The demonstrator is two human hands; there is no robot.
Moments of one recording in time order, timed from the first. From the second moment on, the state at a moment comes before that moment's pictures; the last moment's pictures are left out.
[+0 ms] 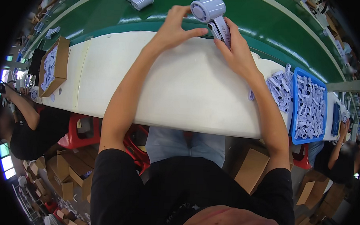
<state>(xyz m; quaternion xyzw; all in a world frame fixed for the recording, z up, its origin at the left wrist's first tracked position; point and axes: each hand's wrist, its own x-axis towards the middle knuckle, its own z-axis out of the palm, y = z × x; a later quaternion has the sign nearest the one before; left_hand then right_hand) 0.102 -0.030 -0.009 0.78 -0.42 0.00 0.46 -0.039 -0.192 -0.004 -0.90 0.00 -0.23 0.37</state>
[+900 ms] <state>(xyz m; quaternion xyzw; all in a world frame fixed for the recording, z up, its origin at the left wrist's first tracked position) 0.096 -0.018 0.002 0.74 -0.61 0.04 0.27 -0.042 -0.179 -0.010 -0.96 -0.04 -0.20 0.20</state>
